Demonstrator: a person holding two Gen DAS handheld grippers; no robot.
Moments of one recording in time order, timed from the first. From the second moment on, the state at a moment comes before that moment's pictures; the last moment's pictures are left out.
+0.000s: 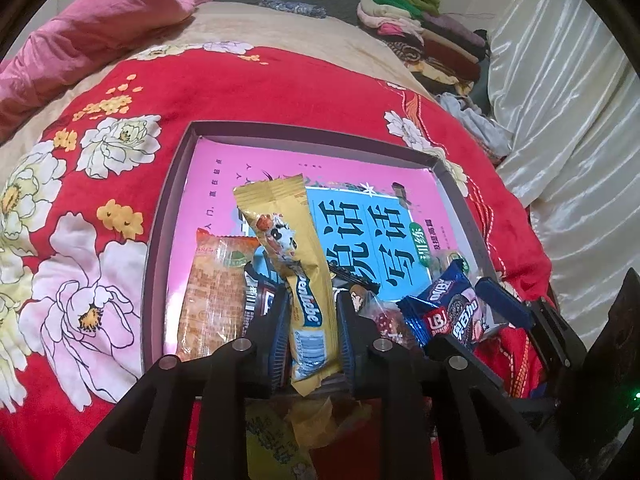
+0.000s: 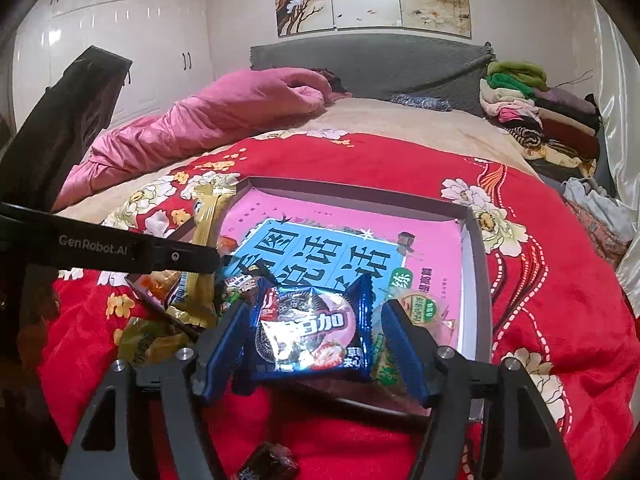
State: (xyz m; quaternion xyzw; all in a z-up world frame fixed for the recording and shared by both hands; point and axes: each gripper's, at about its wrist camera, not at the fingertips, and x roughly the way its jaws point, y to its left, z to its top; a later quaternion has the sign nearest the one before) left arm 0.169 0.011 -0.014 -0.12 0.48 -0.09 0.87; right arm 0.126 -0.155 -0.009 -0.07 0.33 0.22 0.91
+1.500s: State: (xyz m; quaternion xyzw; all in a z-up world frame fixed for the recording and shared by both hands) left arm 0.098 0.033 -0.005 -0.06 0.48 -0.08 0.87; right arm 0.083 -0.188 0.008 0.01 0.35 0.20 0.92
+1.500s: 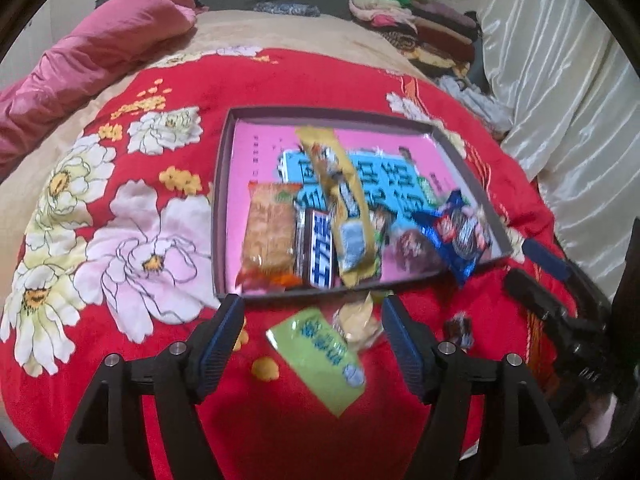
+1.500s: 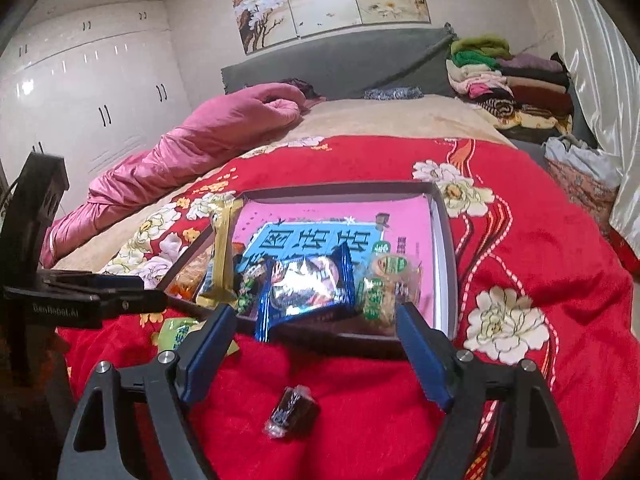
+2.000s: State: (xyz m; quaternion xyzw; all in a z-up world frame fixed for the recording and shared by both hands) left arm 0.095 -0.002 -0.033 0.00 0.50 -0.14 0.86; right arm 0.072 -0.170 -0.032 -0.02 0.44 0.20 0.88
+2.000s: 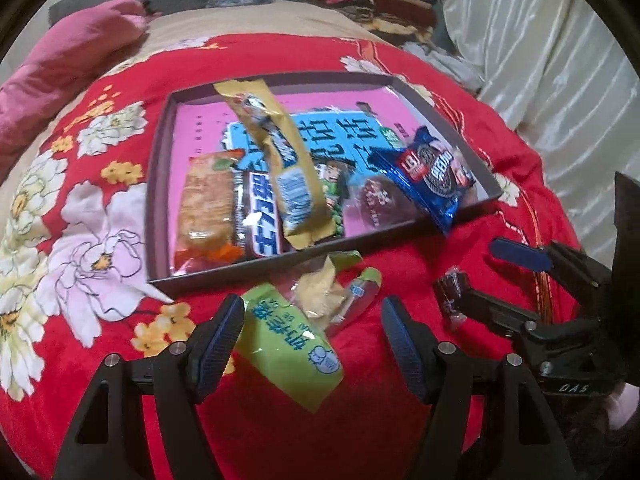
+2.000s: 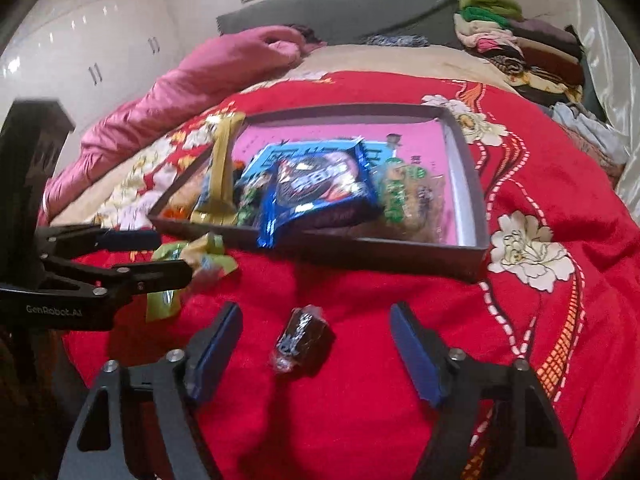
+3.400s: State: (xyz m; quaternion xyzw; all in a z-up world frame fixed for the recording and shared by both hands) left arm 0.103 0.051 0.021 -0.09 0.44 -0.10 0.89; right arm 0.080 -0.215 0.021 0.03 0.31 0.20 0.93
